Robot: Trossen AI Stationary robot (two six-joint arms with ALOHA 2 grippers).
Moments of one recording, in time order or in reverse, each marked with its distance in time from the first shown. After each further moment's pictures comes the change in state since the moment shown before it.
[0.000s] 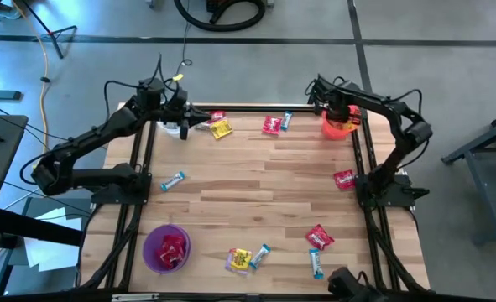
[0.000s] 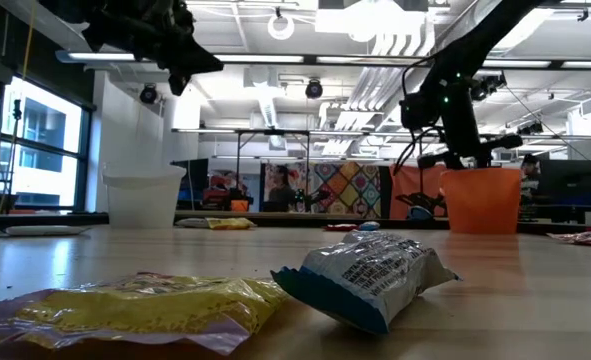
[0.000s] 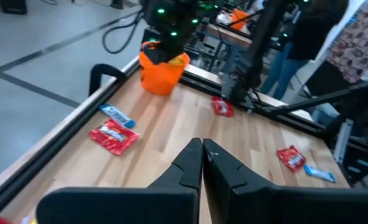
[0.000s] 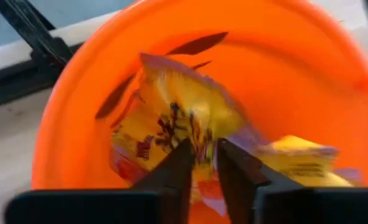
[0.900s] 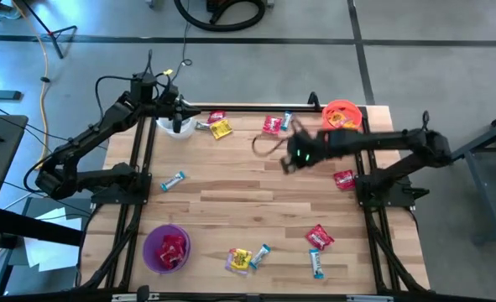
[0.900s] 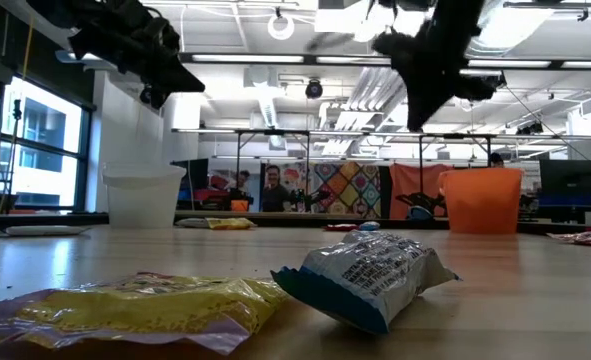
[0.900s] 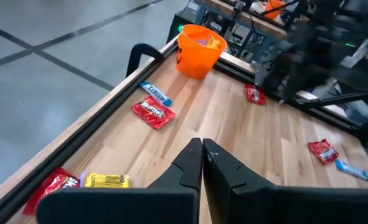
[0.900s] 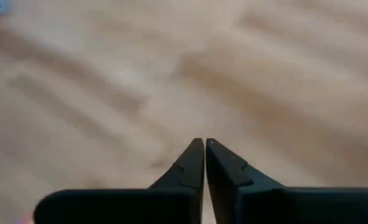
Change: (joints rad) left arm 0.190 0.001 0.000 -0.146 0.057 0.113; right arm 0.856 -0.260 -0.006 0.118 -0.249 0.007
